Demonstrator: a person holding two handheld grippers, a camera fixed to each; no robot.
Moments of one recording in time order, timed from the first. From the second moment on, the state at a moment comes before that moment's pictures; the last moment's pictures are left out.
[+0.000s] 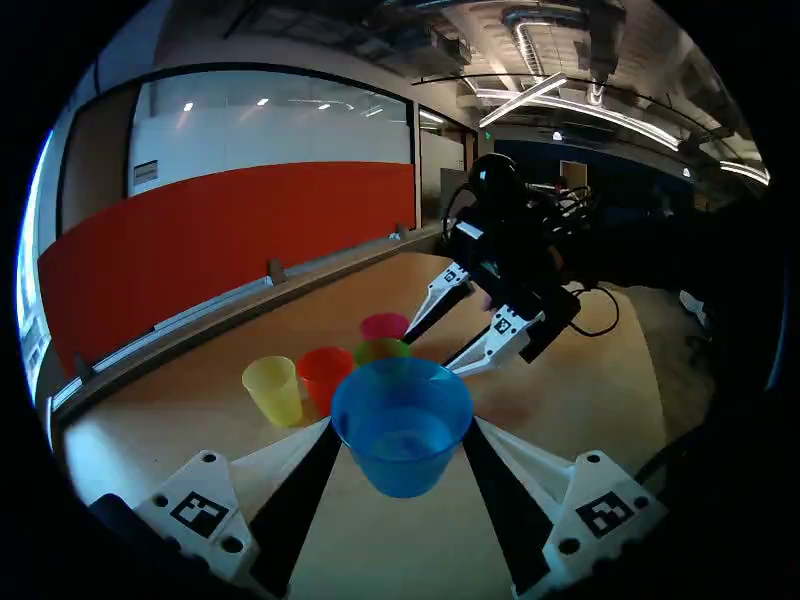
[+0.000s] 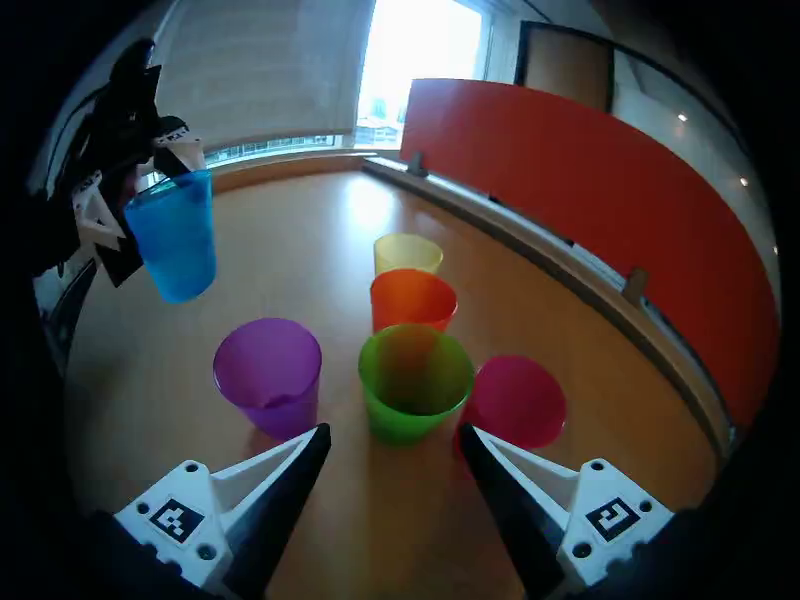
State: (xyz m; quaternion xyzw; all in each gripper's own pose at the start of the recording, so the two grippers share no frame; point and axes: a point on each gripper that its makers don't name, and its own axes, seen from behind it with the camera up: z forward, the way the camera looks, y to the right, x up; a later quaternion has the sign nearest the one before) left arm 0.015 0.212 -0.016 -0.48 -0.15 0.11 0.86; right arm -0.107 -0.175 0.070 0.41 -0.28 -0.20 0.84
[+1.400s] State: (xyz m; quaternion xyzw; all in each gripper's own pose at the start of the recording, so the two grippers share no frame) left arm 0.007 0.198 -0.008 -0.47 -0.16 0.11 0.86; right arm -0.117 -0.209 0.107 0.40 -0.29 -0.18 0.85
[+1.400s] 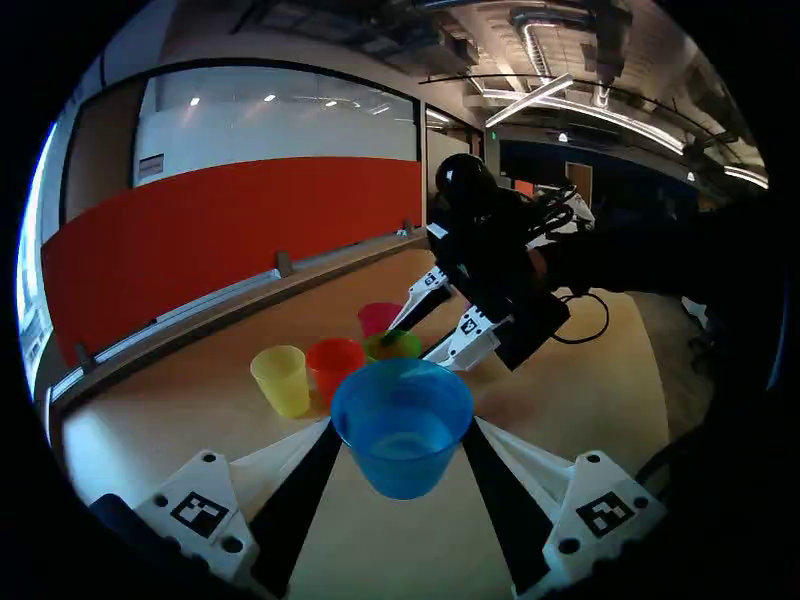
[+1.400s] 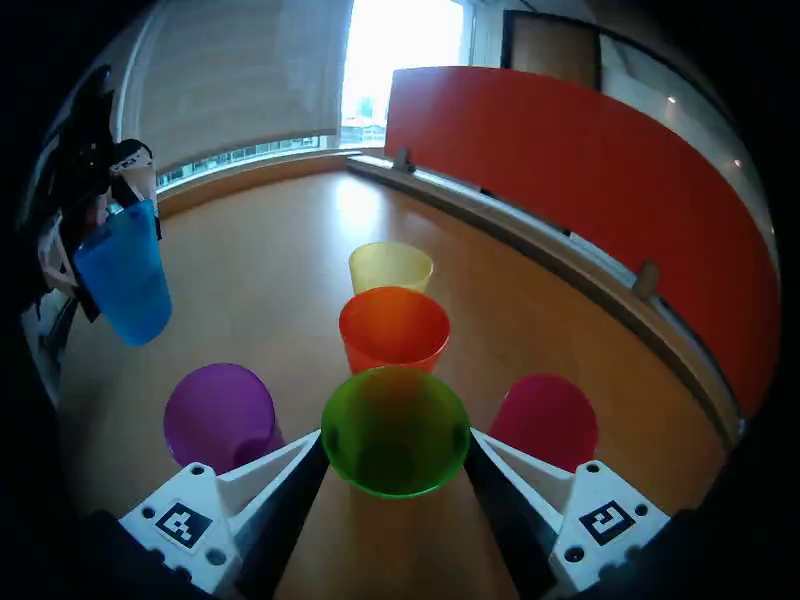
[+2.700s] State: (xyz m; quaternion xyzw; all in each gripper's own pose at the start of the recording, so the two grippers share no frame) left arm 0.054 0.210 -0.019 -0.46 -0.12 0.10 0.87; right arm 0.043 -0.225 0.037 0.40 -0.10 -0.09 0.91
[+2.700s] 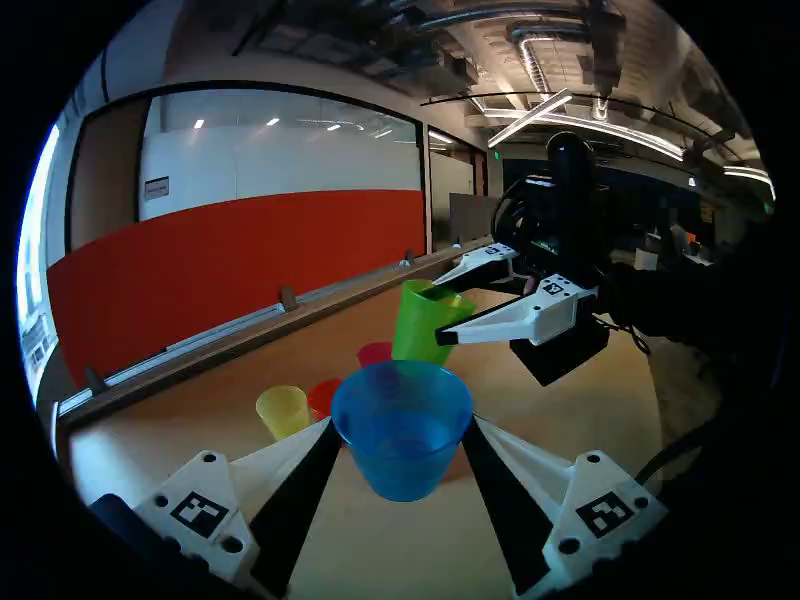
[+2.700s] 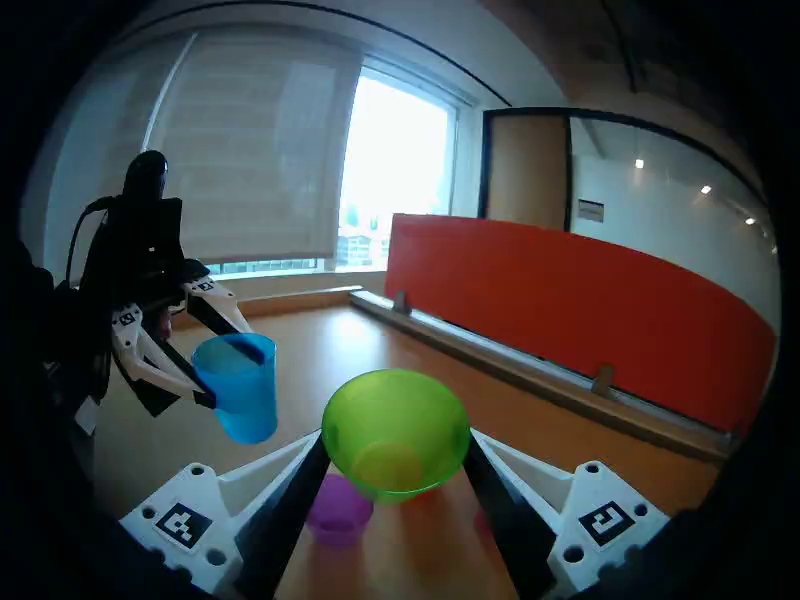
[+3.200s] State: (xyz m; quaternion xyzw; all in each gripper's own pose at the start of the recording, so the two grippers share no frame) left arm 0.066 0.216 -0.026 -0.46 -0.11 0.09 0.87; right arm 0.079 -0.224 0.023 0.40 -0.04 -0.06 0.91
